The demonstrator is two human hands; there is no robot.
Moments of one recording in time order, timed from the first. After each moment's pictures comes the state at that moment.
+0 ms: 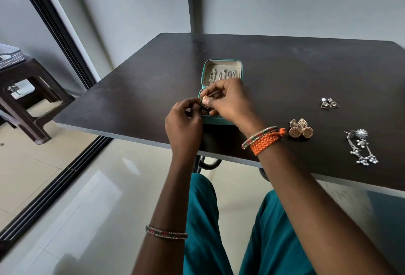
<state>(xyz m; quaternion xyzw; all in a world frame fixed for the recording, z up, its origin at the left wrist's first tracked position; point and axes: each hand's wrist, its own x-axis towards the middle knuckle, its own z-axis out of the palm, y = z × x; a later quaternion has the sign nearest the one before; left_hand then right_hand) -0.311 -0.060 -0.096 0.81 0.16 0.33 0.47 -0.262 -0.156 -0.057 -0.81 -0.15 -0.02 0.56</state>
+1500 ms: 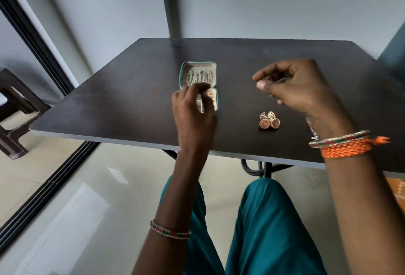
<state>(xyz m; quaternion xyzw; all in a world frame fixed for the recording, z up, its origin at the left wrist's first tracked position) -0.325 -0.120 -0.073 0.79 0.03 0.43 0.43 -0.302 -0.291 -0.006 -0.84 -0.13 -0.11 0.51</state>
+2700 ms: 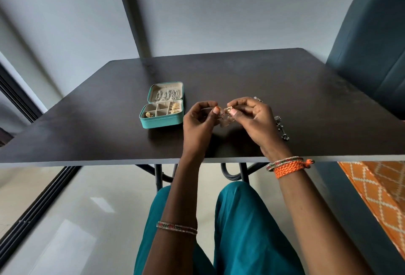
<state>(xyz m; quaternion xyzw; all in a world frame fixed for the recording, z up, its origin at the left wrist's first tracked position) -0.304 -0.178 -0.092 0.63 -0.08 0.12 0.76 -0.303 -0.315 -0.086 -0.73 -0.10 -0.15 0.66</state>
